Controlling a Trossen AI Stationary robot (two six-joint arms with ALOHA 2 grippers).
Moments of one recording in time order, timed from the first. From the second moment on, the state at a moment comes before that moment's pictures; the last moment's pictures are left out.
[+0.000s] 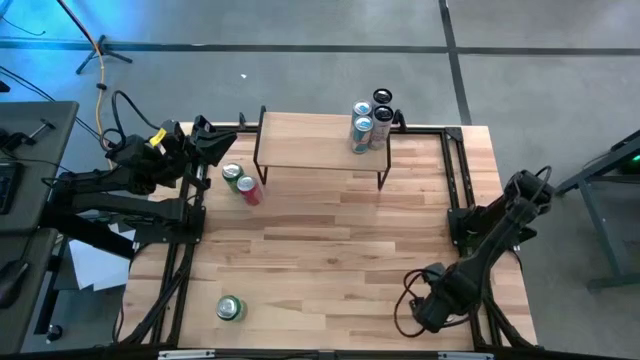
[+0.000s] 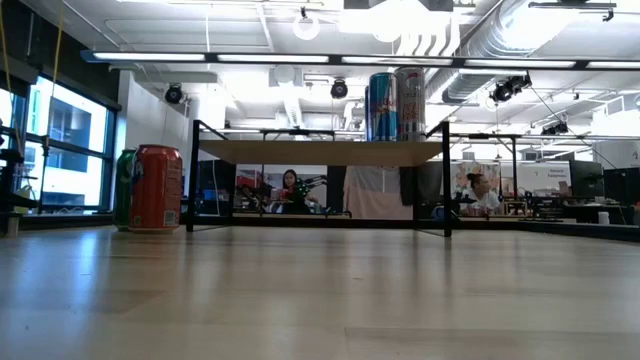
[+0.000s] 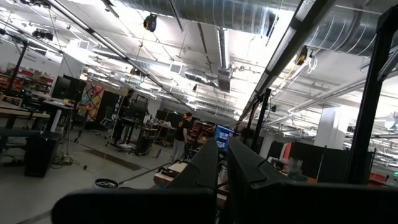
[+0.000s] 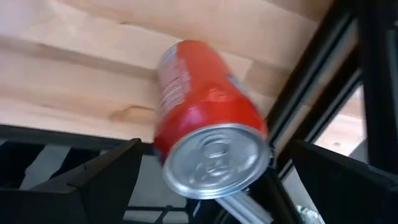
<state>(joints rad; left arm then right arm) 0.06 0.63 0.77 0.33 -0.22 -0.22 0.87 1.60 1.25 -1.17 -0.32 2.14</state>
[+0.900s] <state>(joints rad) 0.06 0.63 0.77 0.33 -0.23 -0.22 0.86 1.67 1.25 -1.14 -0.33 2.07</state>
